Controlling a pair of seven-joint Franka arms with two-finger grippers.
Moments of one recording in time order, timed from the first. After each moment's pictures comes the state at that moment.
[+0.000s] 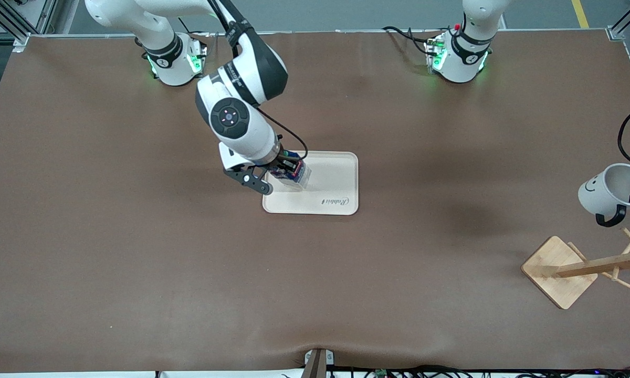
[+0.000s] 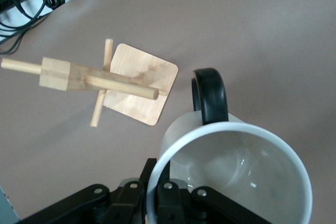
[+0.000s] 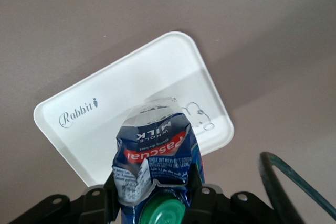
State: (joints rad) left arm 0.70 0.27 -0.54 -1.53 0.11 1.87 0.67; right arm 0.82 0.42 -0.24 -1.59 0.35 1.87 0.99
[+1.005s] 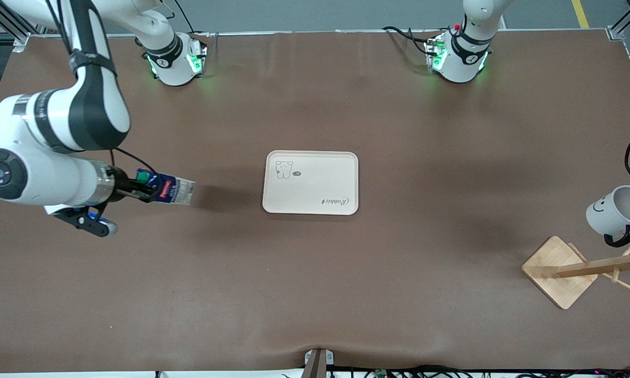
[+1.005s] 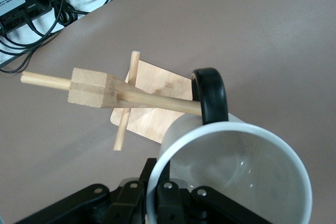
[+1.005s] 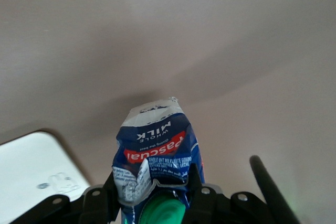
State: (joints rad) left arm 0.73 0.38 -0.53 -1.49 0.11 1.99 0.72; right arm 0.35 0.38 -0.29 -1.48 0.14 1.54 0.41
